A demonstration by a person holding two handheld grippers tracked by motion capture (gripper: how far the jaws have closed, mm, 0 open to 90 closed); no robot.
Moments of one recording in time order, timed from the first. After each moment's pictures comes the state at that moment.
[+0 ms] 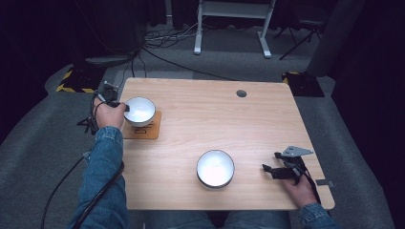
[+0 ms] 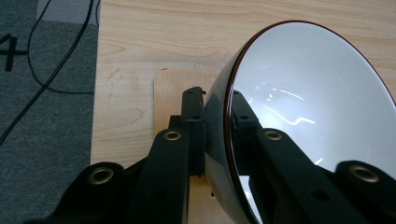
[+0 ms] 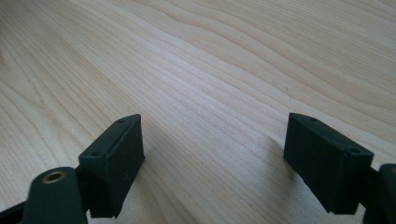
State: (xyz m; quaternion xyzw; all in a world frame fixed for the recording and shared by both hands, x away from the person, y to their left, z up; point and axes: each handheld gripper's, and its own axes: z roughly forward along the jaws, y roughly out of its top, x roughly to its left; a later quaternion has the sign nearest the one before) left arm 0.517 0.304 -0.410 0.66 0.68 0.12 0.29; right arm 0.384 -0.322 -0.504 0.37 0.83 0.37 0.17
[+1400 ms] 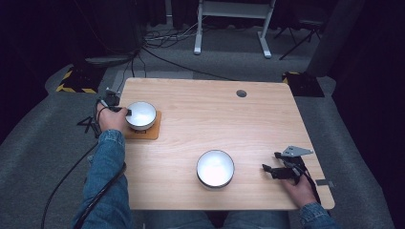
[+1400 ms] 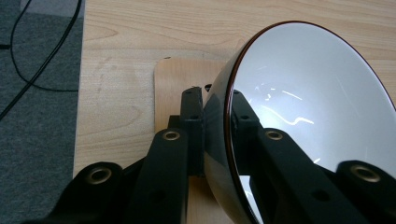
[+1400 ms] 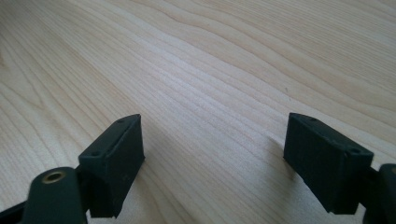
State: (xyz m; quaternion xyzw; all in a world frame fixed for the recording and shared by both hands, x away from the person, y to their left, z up) left arm 0.526 0.311 -0.443 0.67 0.67 0.11 0.29; right arm 0.385 -0.323 -0.504 0.37 0.84 0.37 0.18
